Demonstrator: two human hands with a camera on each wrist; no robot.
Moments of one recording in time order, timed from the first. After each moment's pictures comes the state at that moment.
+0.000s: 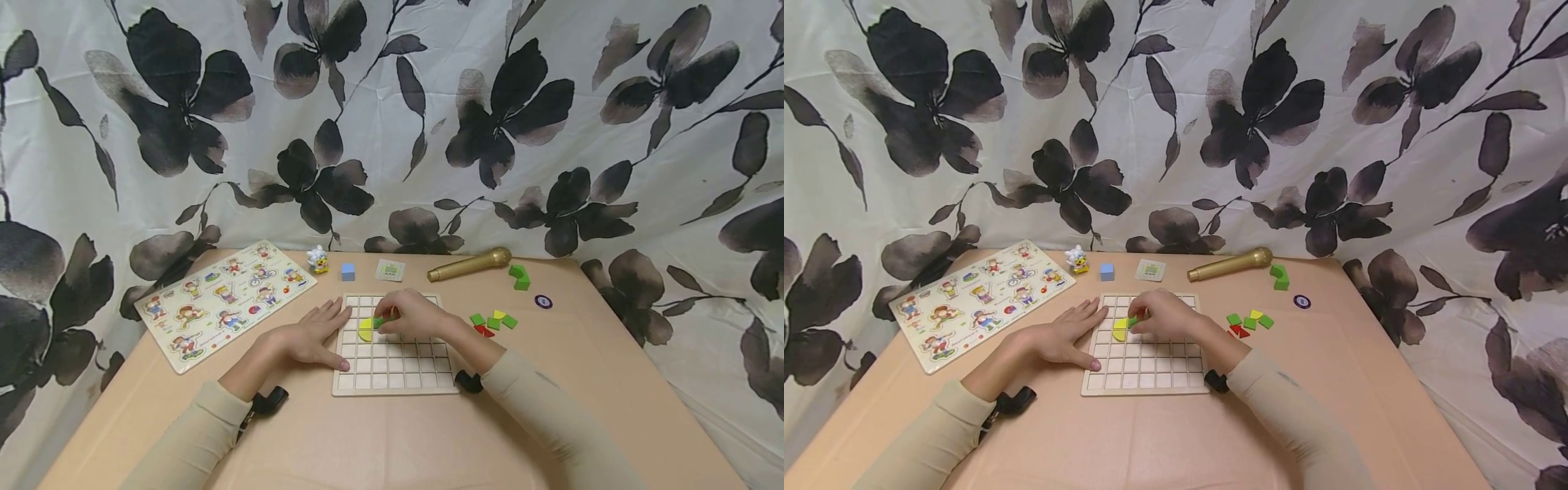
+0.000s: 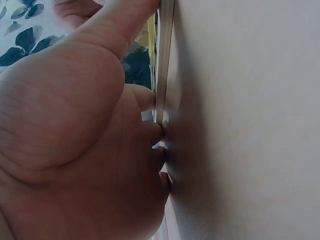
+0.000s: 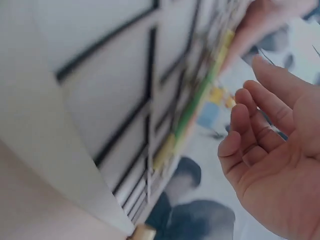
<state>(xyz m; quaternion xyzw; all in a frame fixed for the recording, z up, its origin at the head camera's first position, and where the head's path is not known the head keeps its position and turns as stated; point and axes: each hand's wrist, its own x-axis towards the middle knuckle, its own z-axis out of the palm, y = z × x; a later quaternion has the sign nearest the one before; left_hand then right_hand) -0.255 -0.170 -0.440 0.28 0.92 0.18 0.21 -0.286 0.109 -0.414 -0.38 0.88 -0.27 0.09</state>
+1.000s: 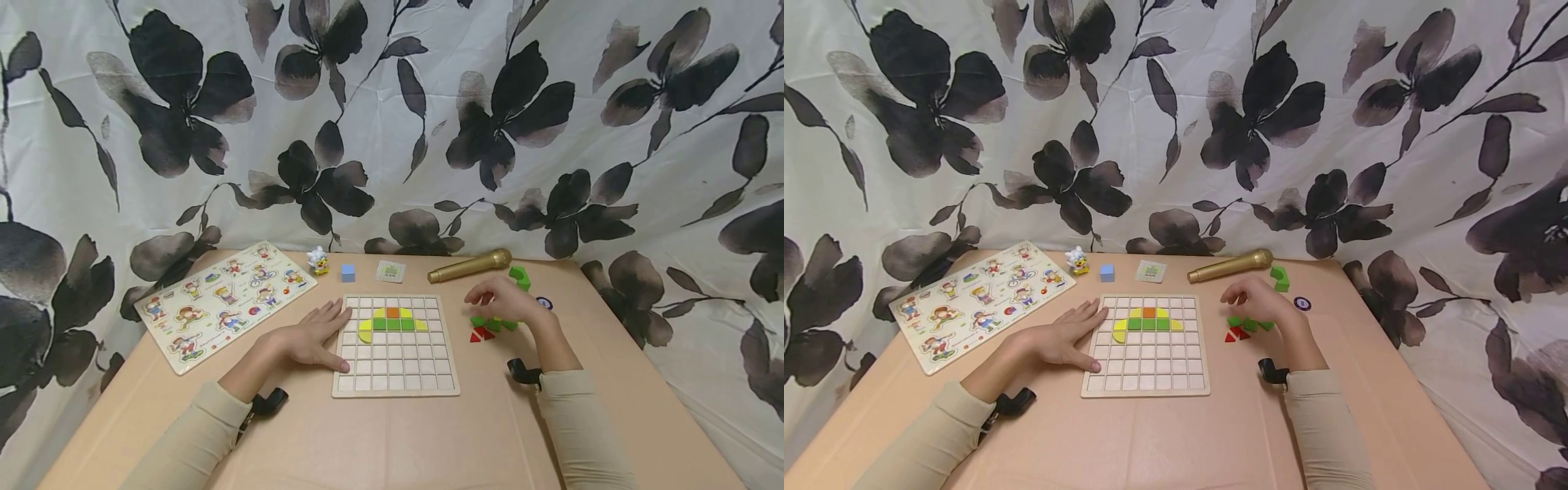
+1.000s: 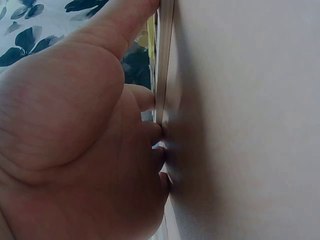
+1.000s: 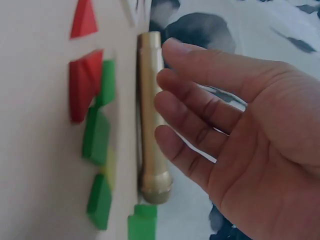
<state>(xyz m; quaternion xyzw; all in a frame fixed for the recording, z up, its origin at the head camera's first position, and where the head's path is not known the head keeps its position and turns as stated) -0.252 -0.170 -0.438 0.28 0.92 0.19 0.21 -0.307 0.276 -0.405 -0.25 0.92 -0.29 0.09</state>
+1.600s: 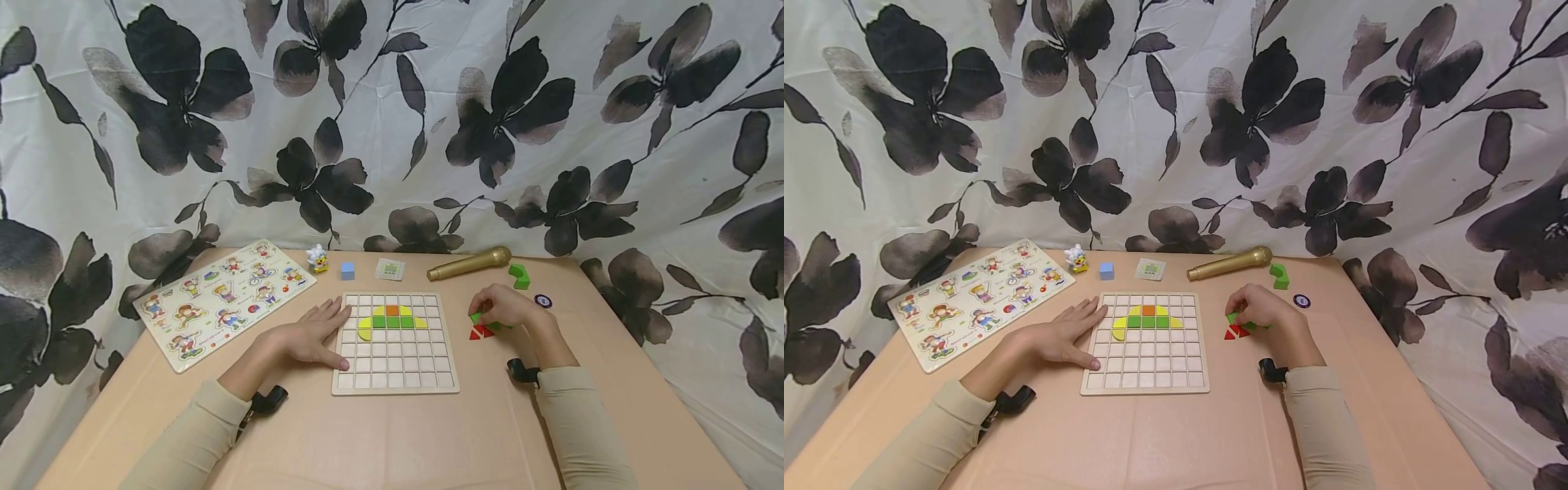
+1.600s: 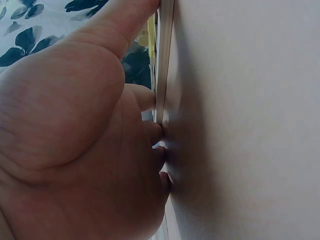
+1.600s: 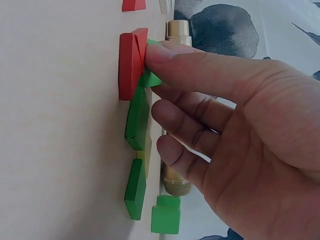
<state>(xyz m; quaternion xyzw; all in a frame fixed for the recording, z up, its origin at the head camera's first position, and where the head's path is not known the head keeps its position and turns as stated) -0.254 -0.170 -0.441 0.29 0.92 0.19 0.20 -0.312 0.284 -0.424 -0.21 0.92 -0.28 0.16</state>
